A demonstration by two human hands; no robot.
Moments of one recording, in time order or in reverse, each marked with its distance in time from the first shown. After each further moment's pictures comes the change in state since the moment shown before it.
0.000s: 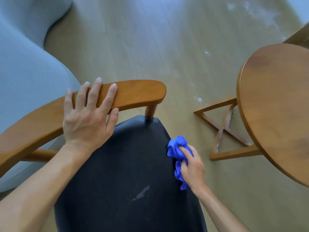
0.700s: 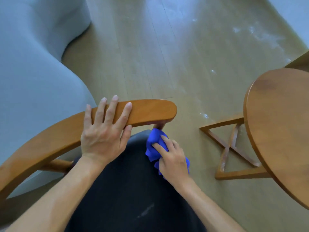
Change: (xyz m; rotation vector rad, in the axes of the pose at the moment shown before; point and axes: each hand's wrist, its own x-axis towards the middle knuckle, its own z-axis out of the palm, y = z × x) left_hand 0.003 0.002 0.002 -0.003 0.047 0.004; right_hand 0.049 -0.110 0.008 -0.252 -0.002 -0.421
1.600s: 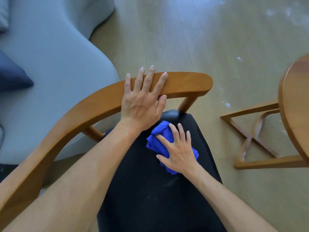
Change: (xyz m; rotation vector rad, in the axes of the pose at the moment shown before) left_hand -0.001 -0.005 -0.016 -0.108 -0.136 -0.002; right_hand -0.035 -0.044 0.051 -0.263 -0.251 -0.171
